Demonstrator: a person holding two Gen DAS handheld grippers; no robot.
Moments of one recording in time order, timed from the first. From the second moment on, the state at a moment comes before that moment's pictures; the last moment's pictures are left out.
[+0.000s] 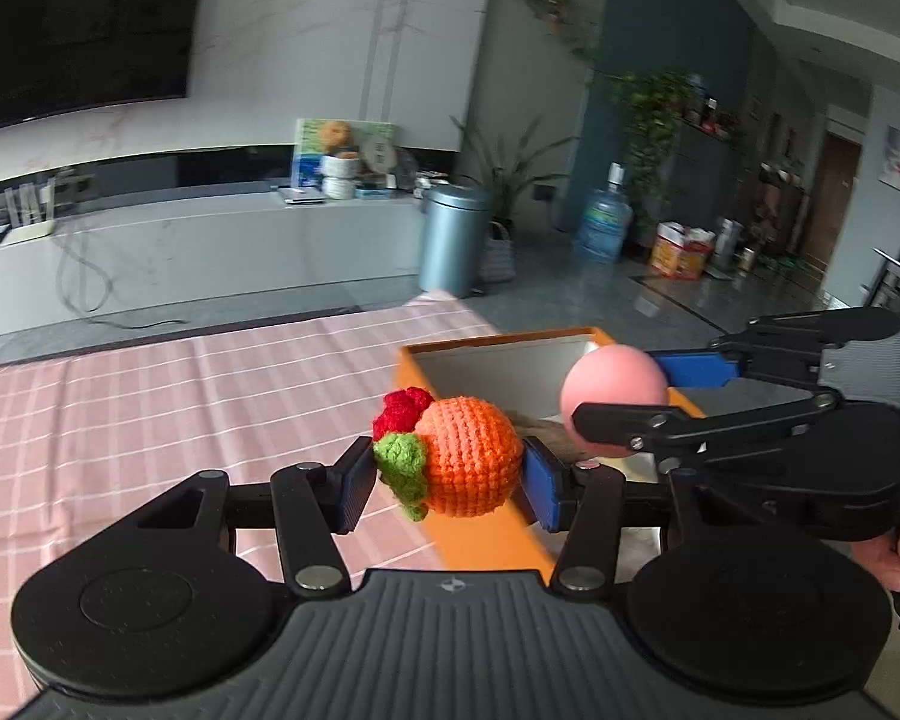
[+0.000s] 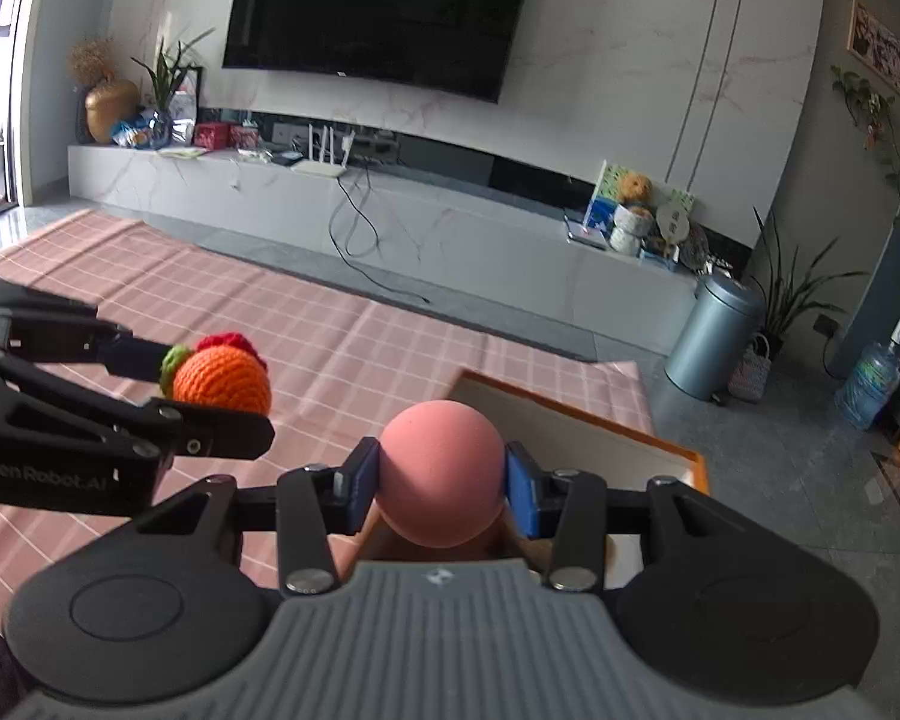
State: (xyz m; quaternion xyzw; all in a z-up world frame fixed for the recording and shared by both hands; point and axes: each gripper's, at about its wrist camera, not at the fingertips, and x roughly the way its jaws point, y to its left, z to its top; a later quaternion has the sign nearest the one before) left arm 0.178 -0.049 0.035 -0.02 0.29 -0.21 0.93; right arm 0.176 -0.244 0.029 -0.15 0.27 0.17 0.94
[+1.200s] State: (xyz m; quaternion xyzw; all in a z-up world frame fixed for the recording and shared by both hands) left arm 0.279 -0.179 -0.043 0.14 0.41 -0.28 0.85; right arm 0.284 -0.310 -0.065 -0.33 0.38 0.19 0.84
